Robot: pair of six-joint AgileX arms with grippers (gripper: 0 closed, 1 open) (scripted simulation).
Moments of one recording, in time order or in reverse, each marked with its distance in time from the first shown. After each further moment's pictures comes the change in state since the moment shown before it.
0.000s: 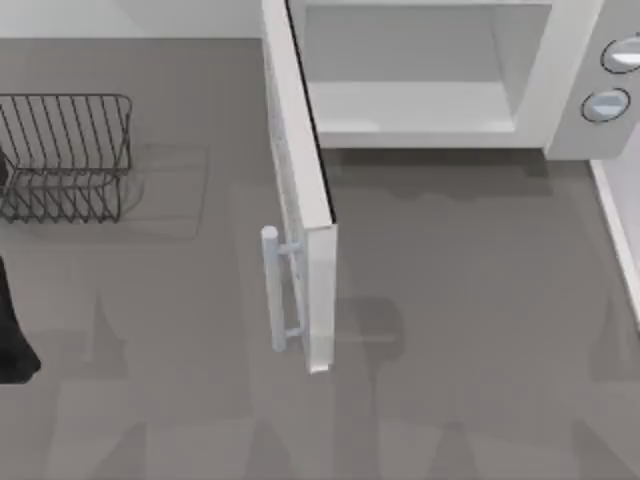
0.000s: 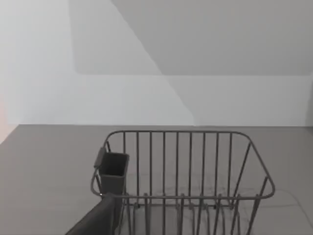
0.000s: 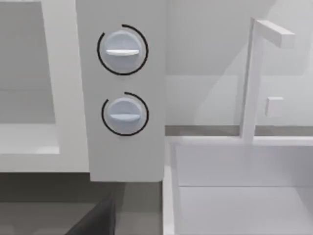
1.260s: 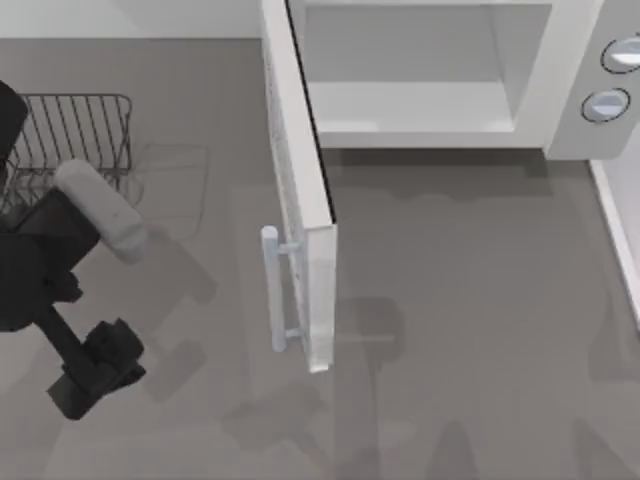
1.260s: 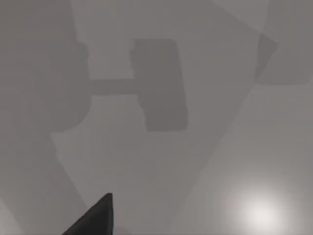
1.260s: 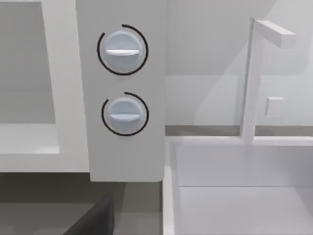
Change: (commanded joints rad) left arm -0.286 1.209 0.947 -1.035 0.257 0.550; right arm 0.000 0.000 0.000 0.000 0.000 0.000
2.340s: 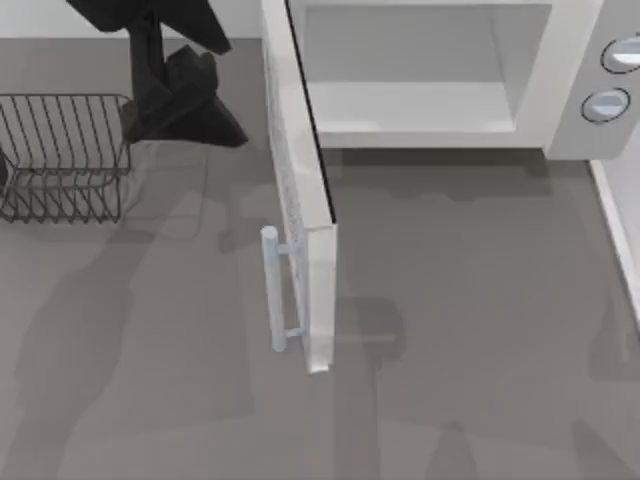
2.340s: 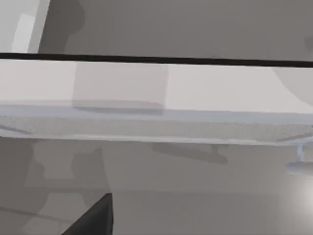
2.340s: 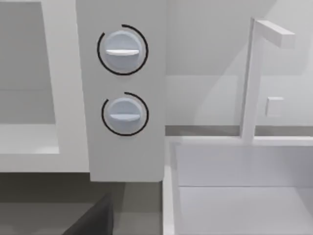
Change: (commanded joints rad) left arm -0.105 0.610 1.092 -0.460 0.191 0.409; right arm 0.000 0.000 0.000 0.000 0.000 0.000
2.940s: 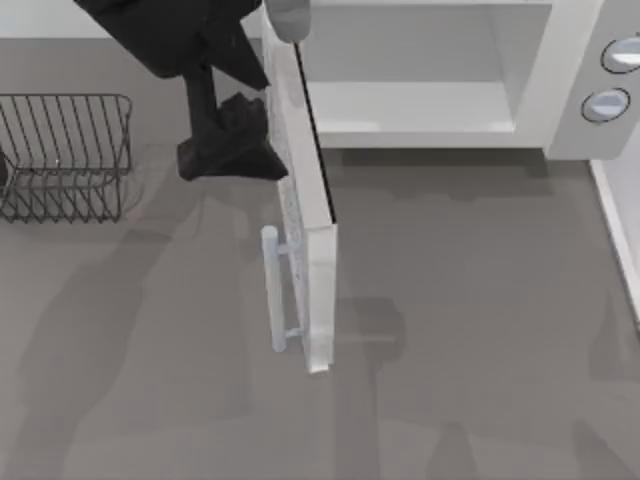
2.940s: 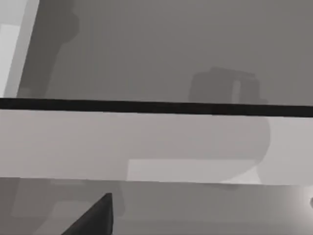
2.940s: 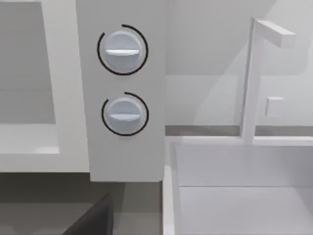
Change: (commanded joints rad) left arm -0.053 -0.010 -0.179 0.196 -0.016 -0.056; right arm 0.000 0.000 0.000 0.000 0.000 0.000
